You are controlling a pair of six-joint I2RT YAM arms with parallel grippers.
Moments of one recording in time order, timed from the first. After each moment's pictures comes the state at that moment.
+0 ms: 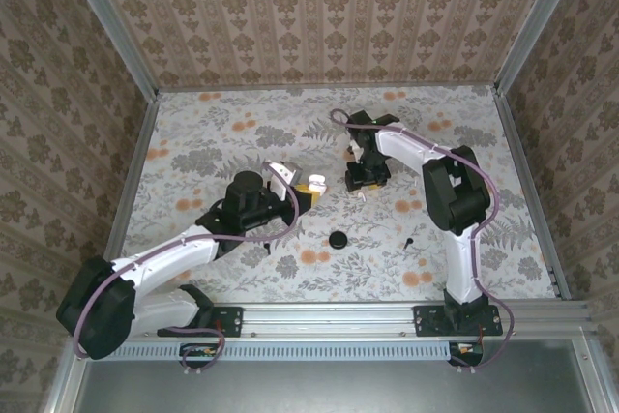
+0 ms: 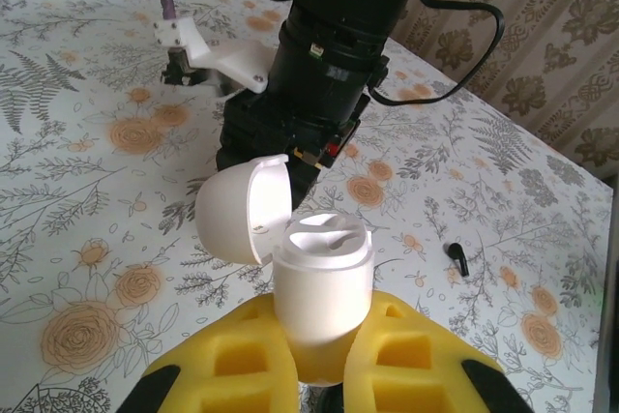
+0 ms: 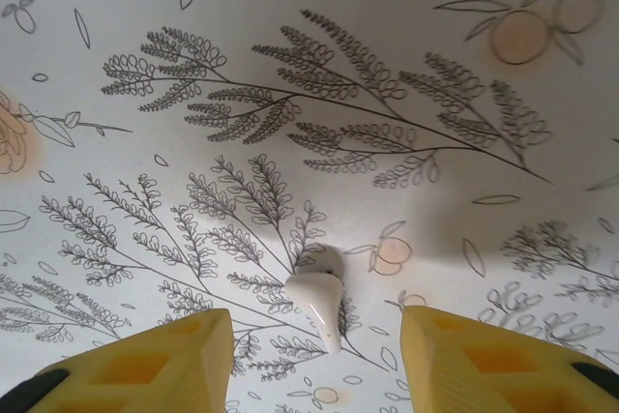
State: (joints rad) left arm -0.74 1.15 0.55 0.27 0.35 -0.23; right arm 0.42 2.10 1.61 -1.04 -0.11 0.22
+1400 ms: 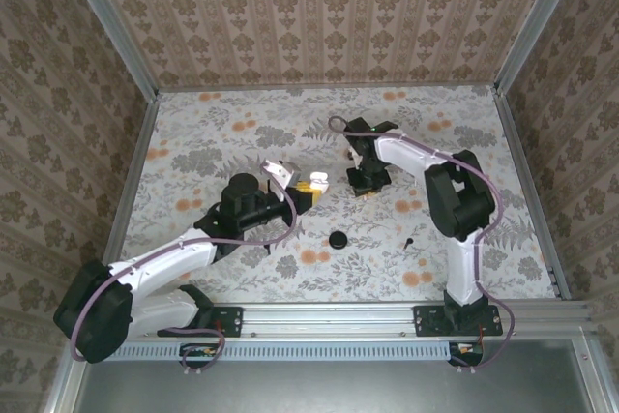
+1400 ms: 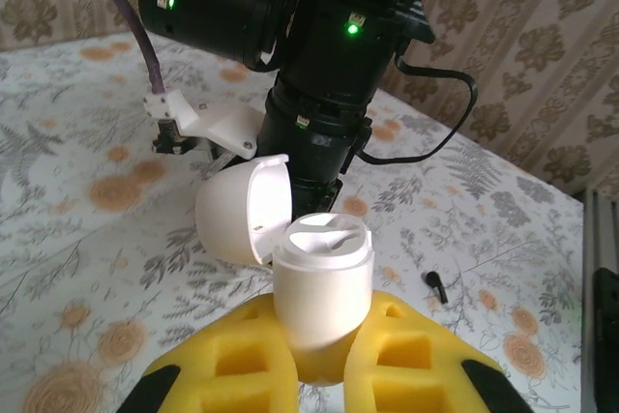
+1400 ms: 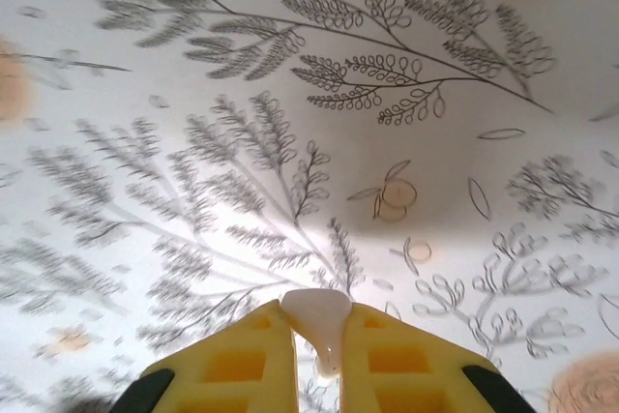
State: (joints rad) left arm -0.75 1.13 0.52 0.38 0.40 -0.20; right arm 0.45 1.98 1.50 -0.99 -0.06 0.27
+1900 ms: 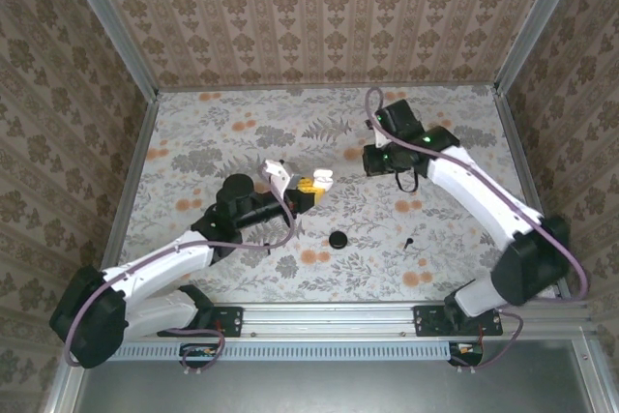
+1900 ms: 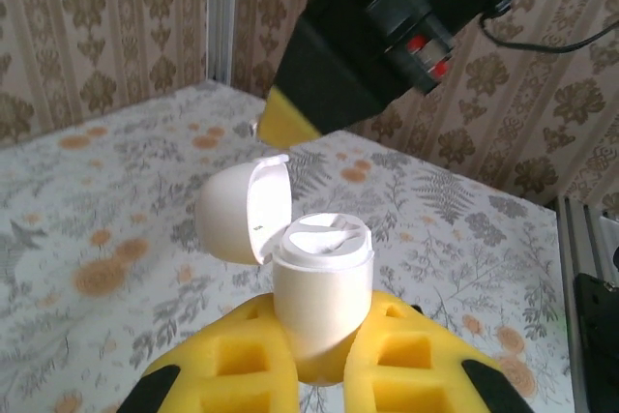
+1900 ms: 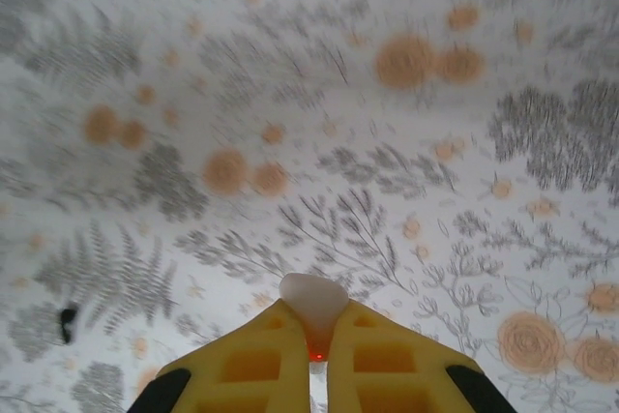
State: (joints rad) left arm -0.77 1.07 0.53 0.44 0.43 -0.12; right arm 0.46 1.38 1.31 -0.79 -0.08 0.30
